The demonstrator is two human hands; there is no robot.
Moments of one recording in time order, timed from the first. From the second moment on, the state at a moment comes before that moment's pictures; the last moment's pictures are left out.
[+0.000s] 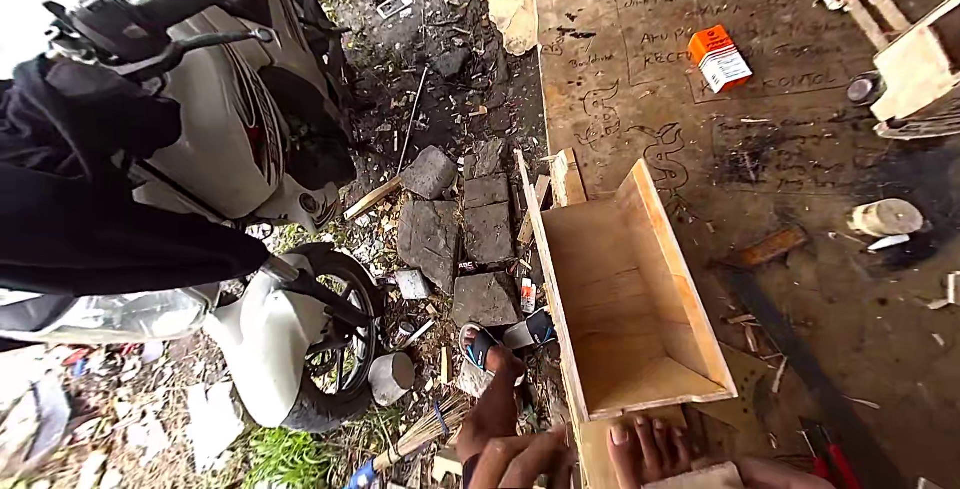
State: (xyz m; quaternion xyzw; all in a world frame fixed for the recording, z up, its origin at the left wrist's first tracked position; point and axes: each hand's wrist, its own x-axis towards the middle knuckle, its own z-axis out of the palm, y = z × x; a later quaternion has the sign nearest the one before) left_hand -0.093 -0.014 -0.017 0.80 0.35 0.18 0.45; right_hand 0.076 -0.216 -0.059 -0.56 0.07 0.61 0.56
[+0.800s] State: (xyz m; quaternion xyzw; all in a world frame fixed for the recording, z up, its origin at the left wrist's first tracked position) left_hand -0.057 0.000 -0.066 0.85 0.26 0.14 0.44; right_hand 0.093 -0.160 -0.005 -0.61 0.14 0.52 0.58
